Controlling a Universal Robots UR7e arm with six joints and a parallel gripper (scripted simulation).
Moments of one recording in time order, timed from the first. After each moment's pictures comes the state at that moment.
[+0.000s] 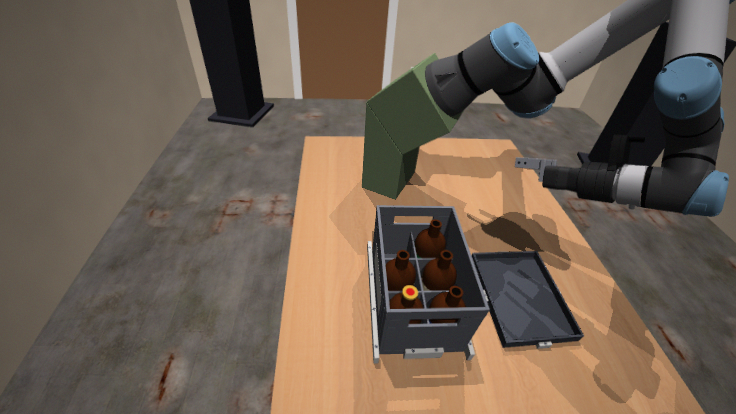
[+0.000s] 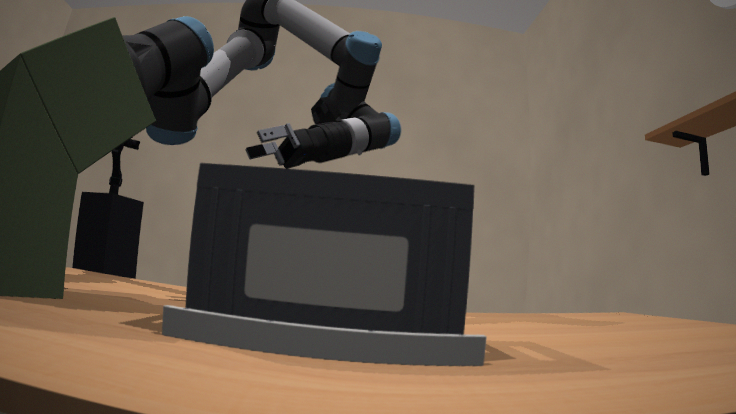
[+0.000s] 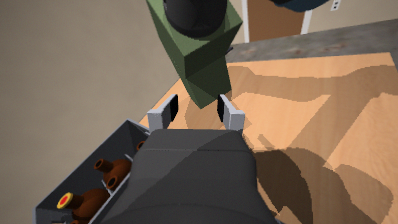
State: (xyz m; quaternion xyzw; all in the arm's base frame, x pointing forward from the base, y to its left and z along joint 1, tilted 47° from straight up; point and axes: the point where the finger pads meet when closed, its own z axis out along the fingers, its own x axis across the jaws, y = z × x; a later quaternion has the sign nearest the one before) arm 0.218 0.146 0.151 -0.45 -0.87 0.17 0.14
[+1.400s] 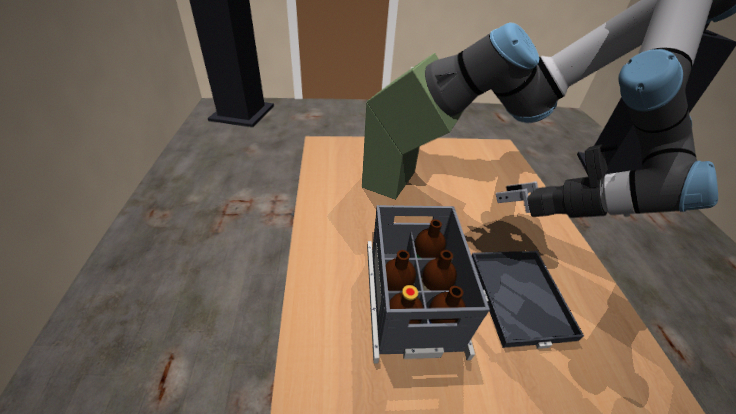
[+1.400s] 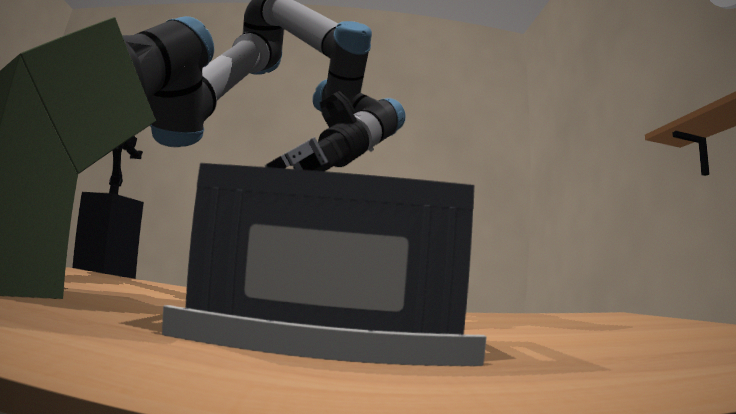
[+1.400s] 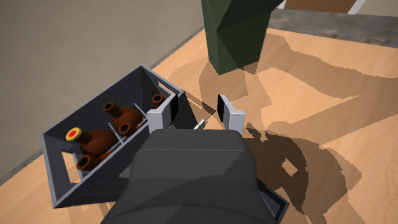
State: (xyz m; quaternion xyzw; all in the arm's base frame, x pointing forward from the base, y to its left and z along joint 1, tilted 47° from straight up) arm 0.294 0.135 0.110 -0.35 -0.93 0.05 0.07
